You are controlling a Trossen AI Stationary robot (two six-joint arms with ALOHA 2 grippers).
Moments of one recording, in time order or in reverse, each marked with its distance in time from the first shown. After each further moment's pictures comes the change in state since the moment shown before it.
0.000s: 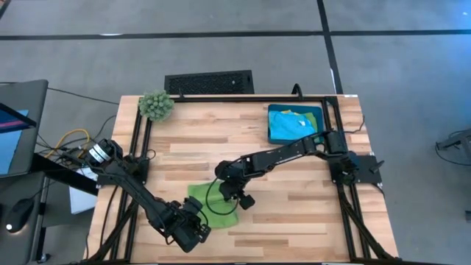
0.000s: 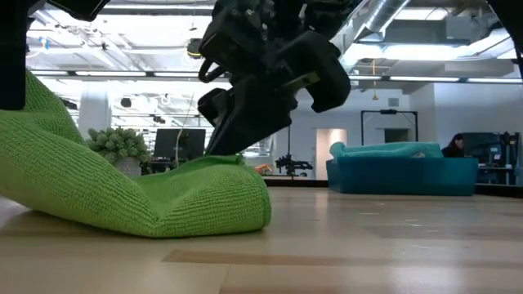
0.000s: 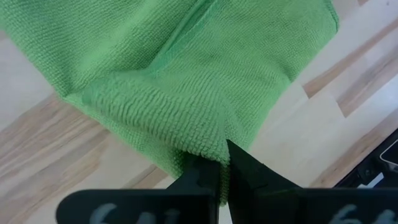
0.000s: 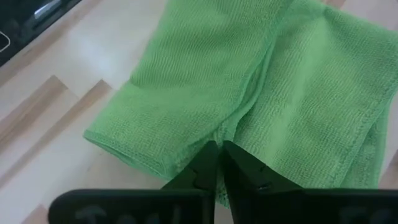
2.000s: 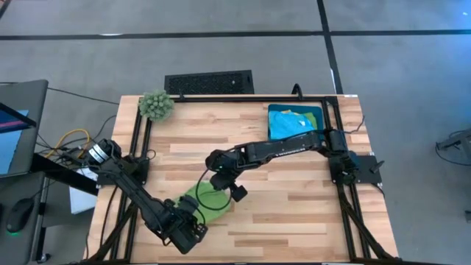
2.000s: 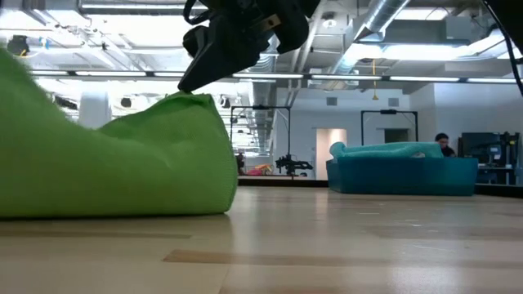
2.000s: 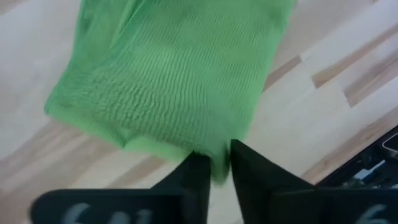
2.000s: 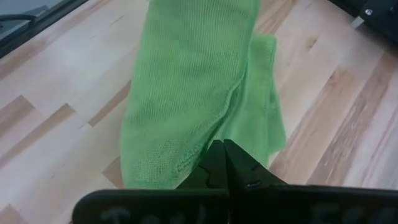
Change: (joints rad) left arm -0.008 -0.001 0.167 -0.271 0.047 -0.039; right arm -0.020 -0.009 0.300 -0.273 0.133 -0.139
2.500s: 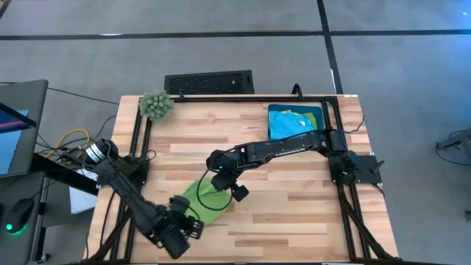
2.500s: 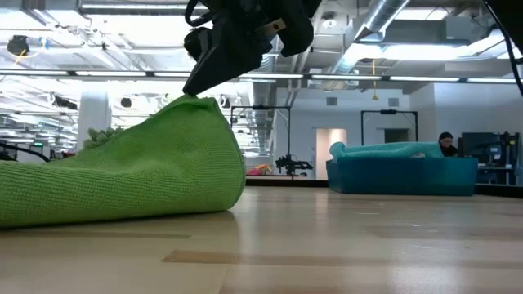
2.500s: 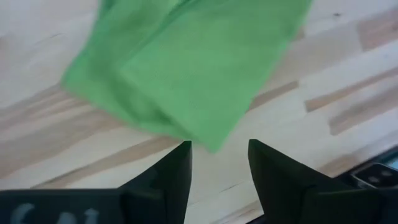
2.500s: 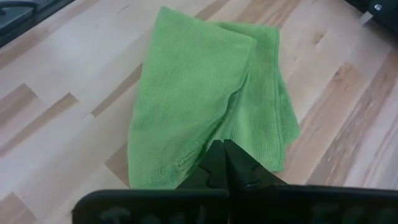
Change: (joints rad) left arm -0.065 -0.023 0.000 -0.040 -0.074 -0.296; right arm 0.000 0.000 0.000 -0.030 0.000 -0.027
